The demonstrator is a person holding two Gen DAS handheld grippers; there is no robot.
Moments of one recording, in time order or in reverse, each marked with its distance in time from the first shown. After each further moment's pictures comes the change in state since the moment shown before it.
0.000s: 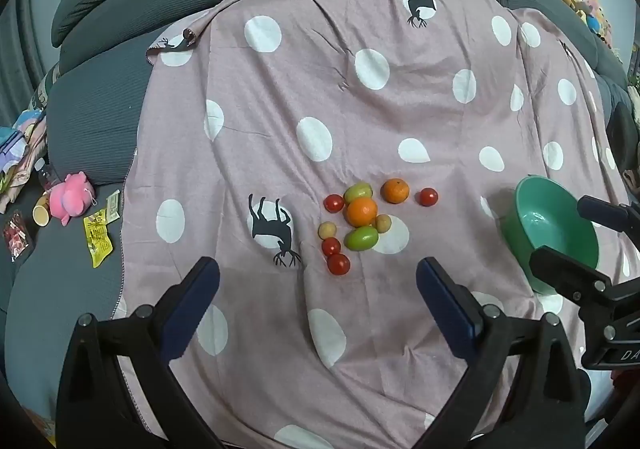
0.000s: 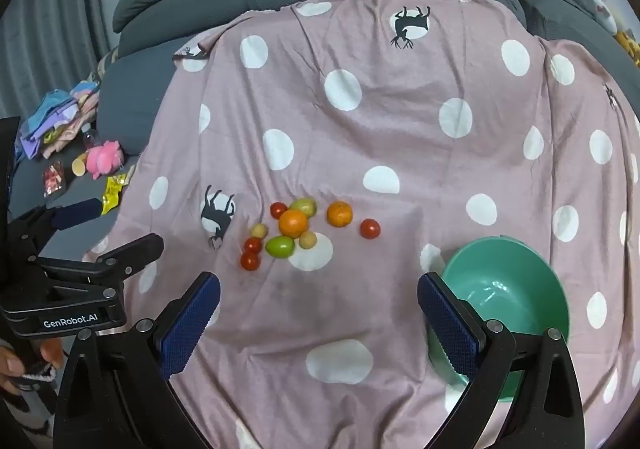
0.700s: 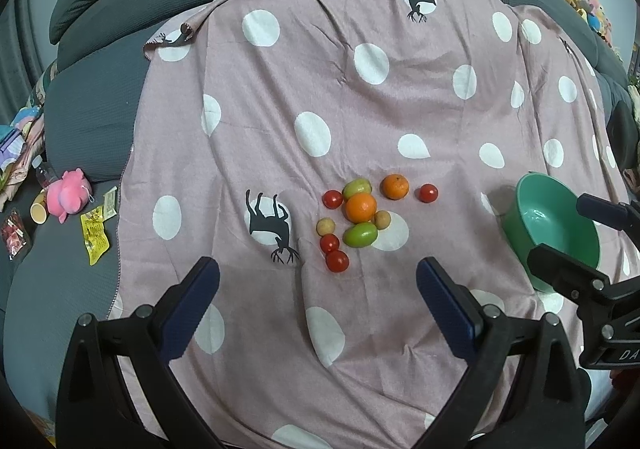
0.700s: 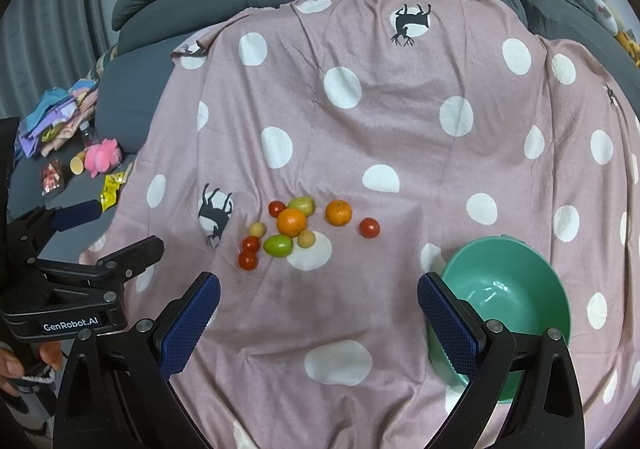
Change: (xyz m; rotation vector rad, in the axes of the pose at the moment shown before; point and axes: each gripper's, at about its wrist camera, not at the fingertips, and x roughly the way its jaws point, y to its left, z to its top) left arm 0.006 0.000 -0.001 -0.004 0.020 -0.008; right arm 0.004 0.000 -0.001 0.002 0.005 -0.001
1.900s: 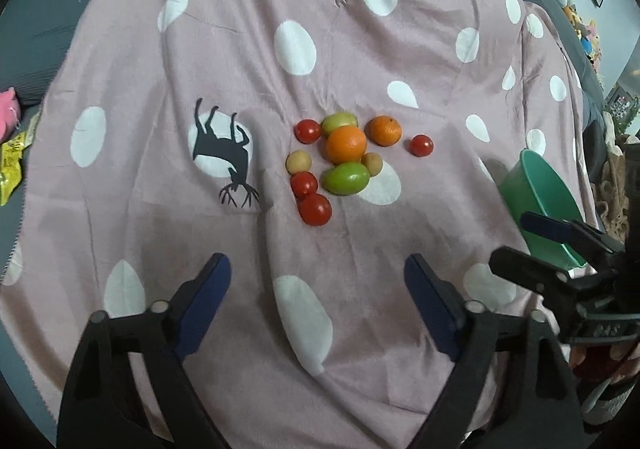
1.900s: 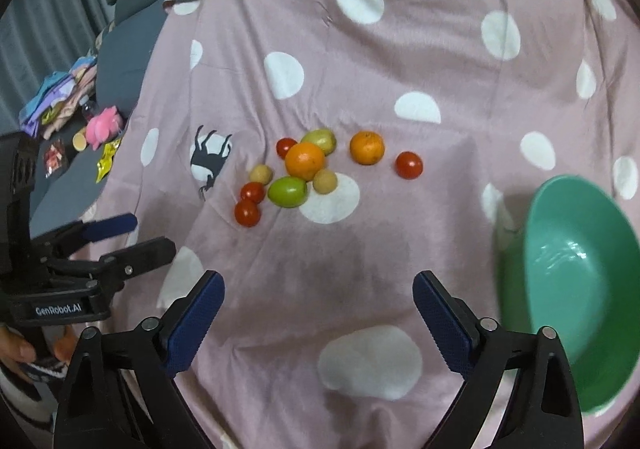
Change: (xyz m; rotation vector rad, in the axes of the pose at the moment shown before) left arm 0.092 0.029 -0.045 -0.122 0.135 -0.260; right arm 0.096 -0.013 -0.039 -0.034 0.061 0.036
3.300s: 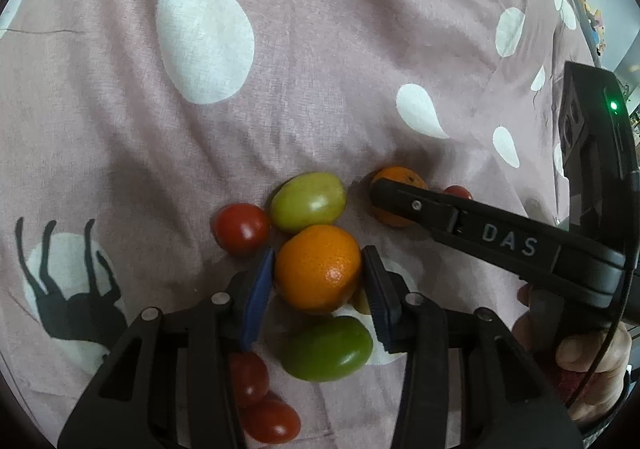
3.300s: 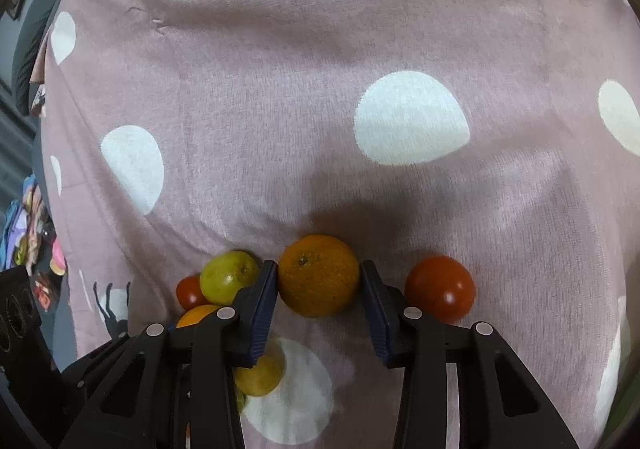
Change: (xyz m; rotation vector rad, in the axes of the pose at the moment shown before) left arm 0.147 -0.012 0.100 0.040 0.082 -0.066; right arm 0.151 -0.105 0.071 0.442 0.008 0.189
